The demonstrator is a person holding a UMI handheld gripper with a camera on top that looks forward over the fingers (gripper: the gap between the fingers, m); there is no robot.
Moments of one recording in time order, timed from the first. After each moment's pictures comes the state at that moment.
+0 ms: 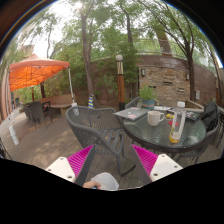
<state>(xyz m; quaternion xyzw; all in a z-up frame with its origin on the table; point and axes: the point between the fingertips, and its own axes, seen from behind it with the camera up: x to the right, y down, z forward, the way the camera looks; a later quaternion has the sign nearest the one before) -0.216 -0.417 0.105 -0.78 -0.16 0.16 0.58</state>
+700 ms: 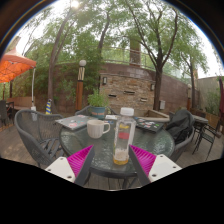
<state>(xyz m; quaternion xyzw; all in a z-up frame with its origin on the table) -0.017 -0.241 0.096 -0.76 -0.04 -0.03 0.64</state>
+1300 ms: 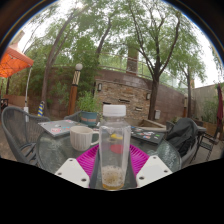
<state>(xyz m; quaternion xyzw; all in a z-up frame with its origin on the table) 0.010 -0.112 0.083 -0.73 -0.04 -0.07 0.68</state>
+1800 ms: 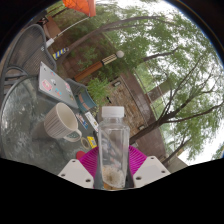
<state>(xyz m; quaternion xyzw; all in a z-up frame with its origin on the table) 0.028 -0.016 0.140 -0.65 -0.30 -0.37 0.59</state>
